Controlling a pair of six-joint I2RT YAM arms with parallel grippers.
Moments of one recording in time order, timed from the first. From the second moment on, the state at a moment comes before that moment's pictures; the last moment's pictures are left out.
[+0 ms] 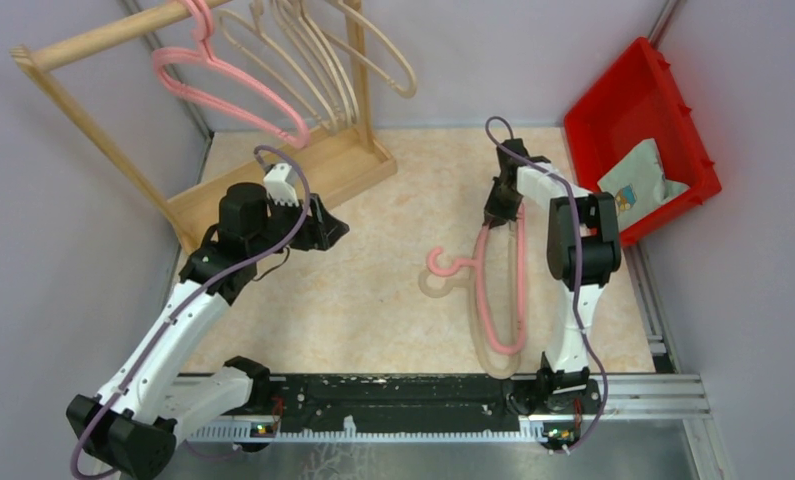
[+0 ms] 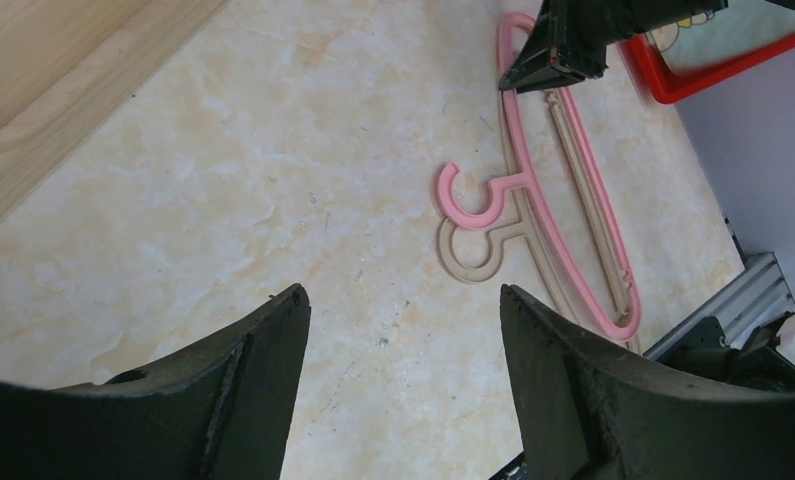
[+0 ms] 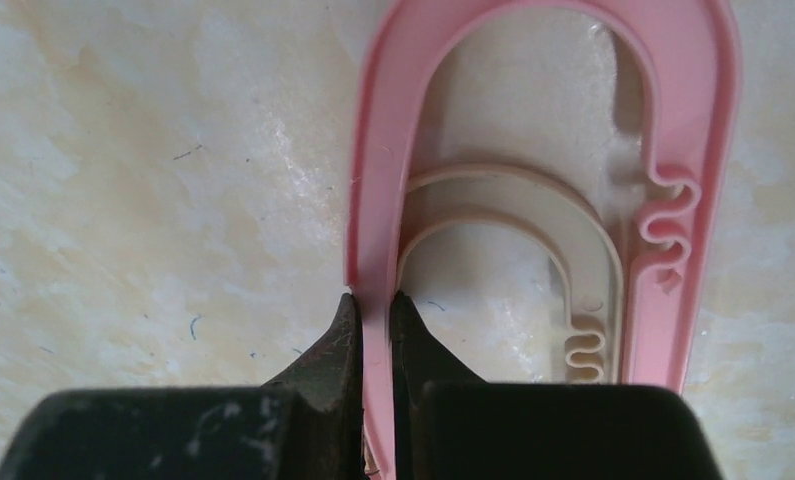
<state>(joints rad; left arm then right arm) -0.41 0.96 0.97 -0.41 0.22 -0.37 0.16 2.05 1.50 -0.70 -0.03 0.53</state>
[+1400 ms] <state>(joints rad) -0.53 1.25 0.72 0.27 0.53 -0.37 0.04 1.81 1.29 0.09 -0.81 1.39</state>
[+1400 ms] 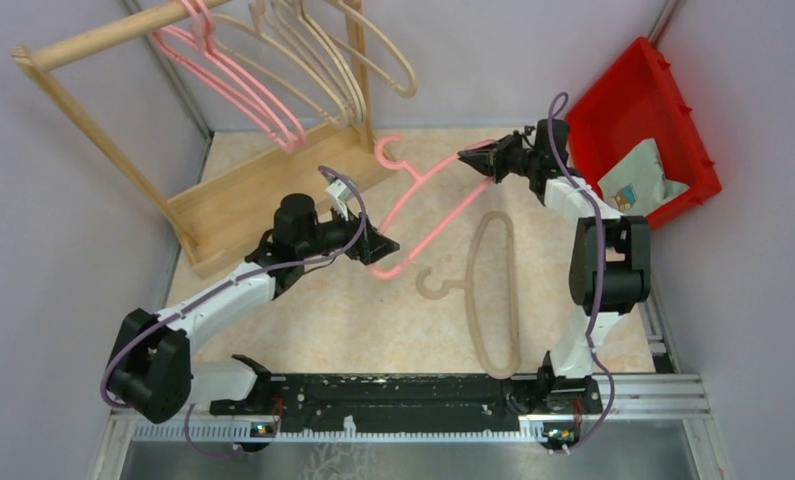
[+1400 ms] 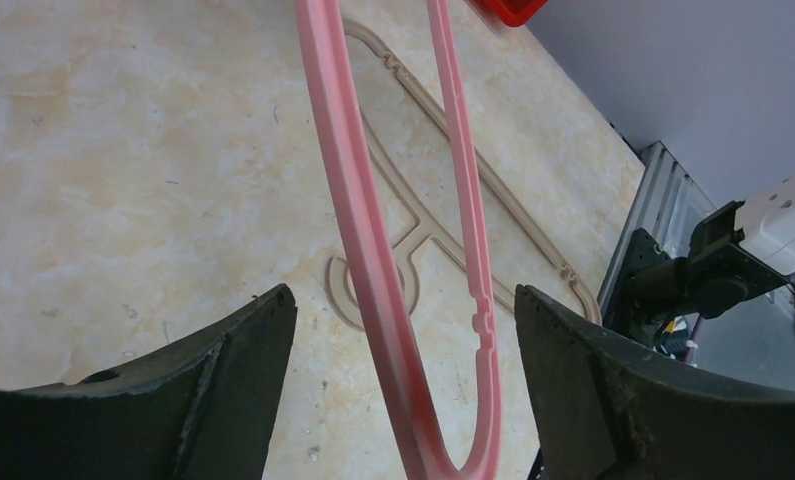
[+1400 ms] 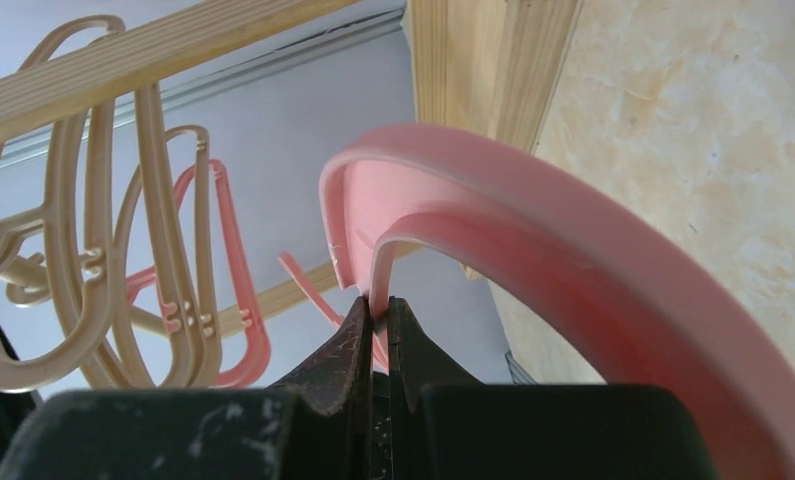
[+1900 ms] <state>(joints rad) -0.53 1.35 0.78 0.14 0.62 -0.34 0.04 1.81 1.22 0.22 -0.86 1.50</state>
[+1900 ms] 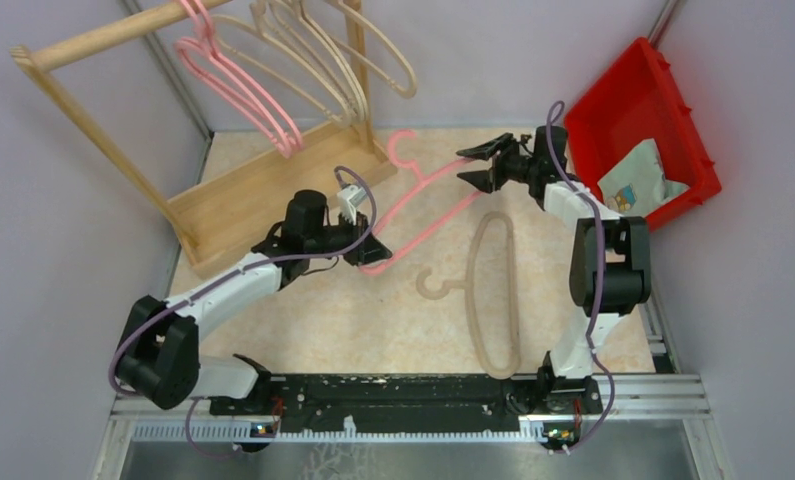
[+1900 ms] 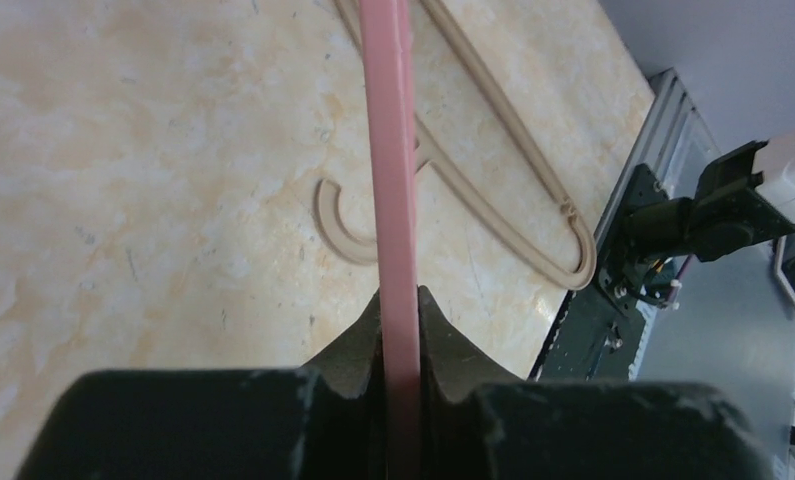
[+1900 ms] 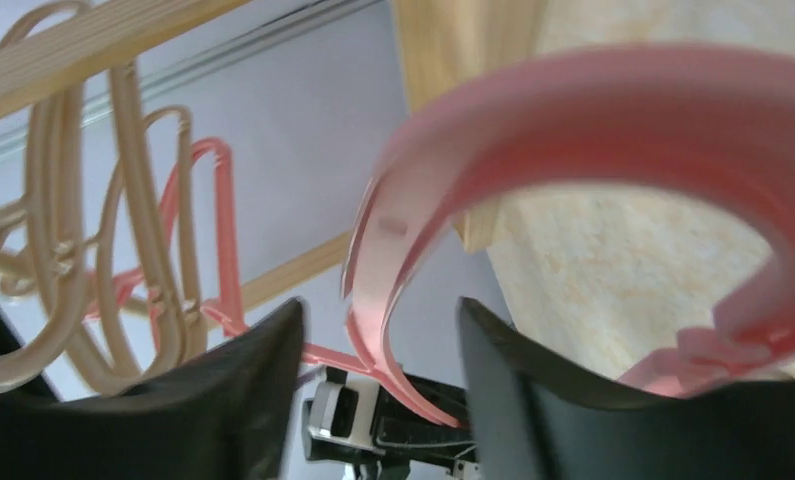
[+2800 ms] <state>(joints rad) -0.53 0.87 0.95 -0.95 -0.29 -0.65 0.02 1.91 1.58 -0.64 -0.56 0.79</state>
